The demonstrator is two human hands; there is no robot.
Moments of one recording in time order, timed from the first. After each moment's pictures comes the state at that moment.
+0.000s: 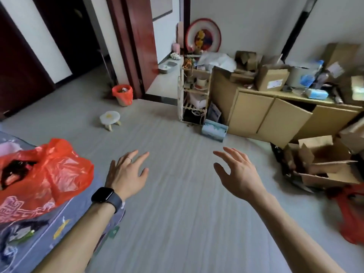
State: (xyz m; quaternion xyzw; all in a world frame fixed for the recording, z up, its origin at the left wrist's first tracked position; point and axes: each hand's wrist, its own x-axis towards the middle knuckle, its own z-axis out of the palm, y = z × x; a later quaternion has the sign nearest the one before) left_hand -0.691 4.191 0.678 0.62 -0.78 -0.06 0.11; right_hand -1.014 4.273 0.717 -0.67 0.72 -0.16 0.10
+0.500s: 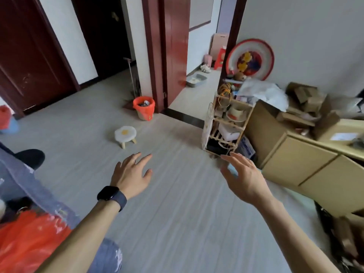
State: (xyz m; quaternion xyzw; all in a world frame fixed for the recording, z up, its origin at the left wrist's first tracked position) left_hand -0.645 3.776 0.668 0.68 -0.73 -0.07 0.10; right_hand -0.985 3.808 0.712 -0.72 0.66 -0.20 0.11
